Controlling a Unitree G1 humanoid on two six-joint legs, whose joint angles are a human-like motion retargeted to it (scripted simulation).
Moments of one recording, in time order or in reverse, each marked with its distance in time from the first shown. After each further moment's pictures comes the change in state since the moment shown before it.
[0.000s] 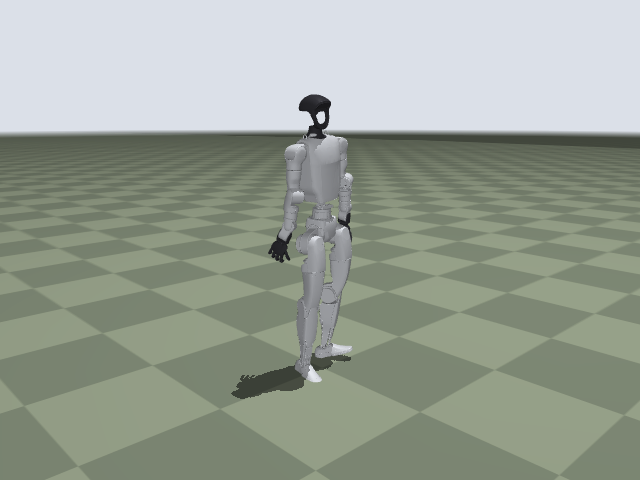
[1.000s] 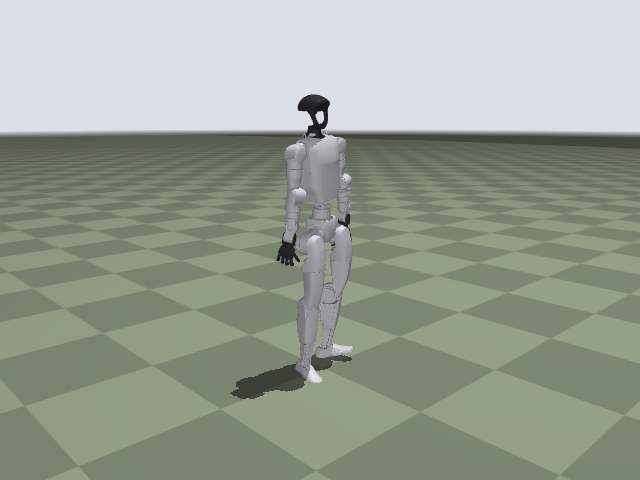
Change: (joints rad) left arm 0.012 -0.017 -0.162 -0.046 -0.013 -0.080 -0.127; right arm -0.057 -0.025 0.152 -0.035 0.045 -0.174 0.132; waist 0.035 -0.014 0.001; left_leg 0.020 0.006 0.010 0.001 0.002 -0.001; right_leg 0.011 0.001 0.008 0.009 0.001 -0.002
